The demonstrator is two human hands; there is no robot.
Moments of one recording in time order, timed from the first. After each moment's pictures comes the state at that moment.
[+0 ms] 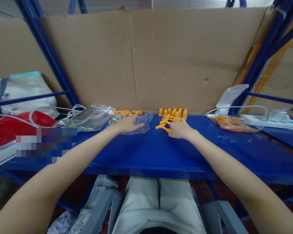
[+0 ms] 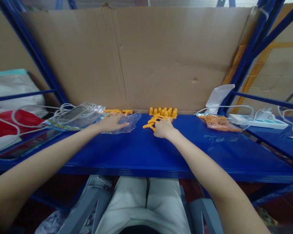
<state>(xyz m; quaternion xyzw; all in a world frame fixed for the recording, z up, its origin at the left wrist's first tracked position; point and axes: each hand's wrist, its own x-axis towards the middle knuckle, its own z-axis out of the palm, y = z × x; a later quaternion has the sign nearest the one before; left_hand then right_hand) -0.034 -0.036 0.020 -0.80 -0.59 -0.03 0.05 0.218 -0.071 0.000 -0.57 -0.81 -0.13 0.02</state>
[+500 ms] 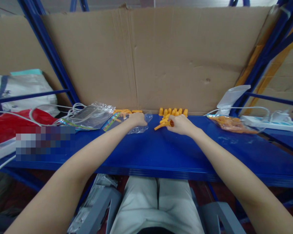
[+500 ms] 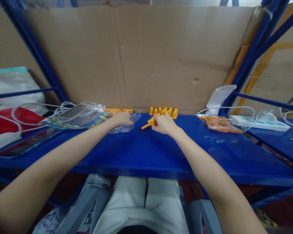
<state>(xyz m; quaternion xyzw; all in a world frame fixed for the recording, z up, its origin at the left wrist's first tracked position) 0.019 -0.016 0.032 -0.76 -0.65 -0.01 0.04 0.226 -0.073 0.016 -0.55 -0.82 -0.12 0.13</state>
